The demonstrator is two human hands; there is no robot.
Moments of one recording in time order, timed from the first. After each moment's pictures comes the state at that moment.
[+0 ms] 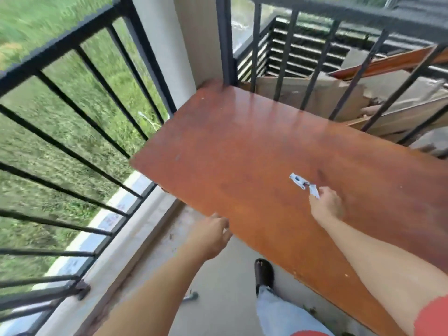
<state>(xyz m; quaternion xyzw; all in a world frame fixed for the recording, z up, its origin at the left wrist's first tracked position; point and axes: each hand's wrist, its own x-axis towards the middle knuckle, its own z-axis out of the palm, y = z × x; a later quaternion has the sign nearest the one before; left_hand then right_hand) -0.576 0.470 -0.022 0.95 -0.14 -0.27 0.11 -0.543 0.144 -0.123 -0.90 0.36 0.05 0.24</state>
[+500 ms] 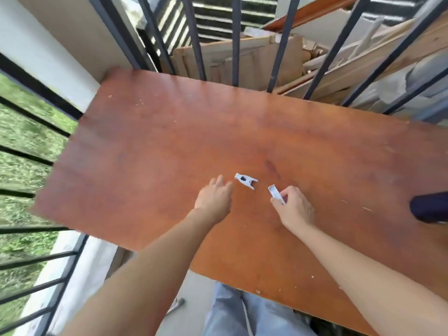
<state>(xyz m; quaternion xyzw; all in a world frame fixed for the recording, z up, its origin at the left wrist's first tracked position) -0.436 0.273 -0.110 0.92 -0.31 -0.25 0.01 -0.551 0.086 -0.148 -0.87 0.38 0.11 0.29</state>
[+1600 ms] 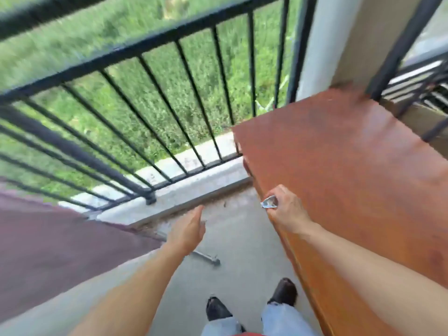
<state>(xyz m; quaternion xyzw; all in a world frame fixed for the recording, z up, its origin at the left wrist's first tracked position) -0.698 0.629 -0.039 0.94 0.26 -0.14 0.14 -0.516 0.406 -0.048 -0.89 -0.29 0.19 0.30</state>
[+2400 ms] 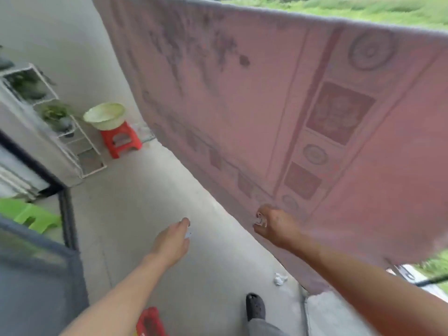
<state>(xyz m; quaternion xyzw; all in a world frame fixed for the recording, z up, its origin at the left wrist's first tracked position) -1.370 0.790 0.010 0.61 0.78 0.05 0.16 -1.085 0.894 0.038 -0.50 -0.84 0.20 0.09</state>
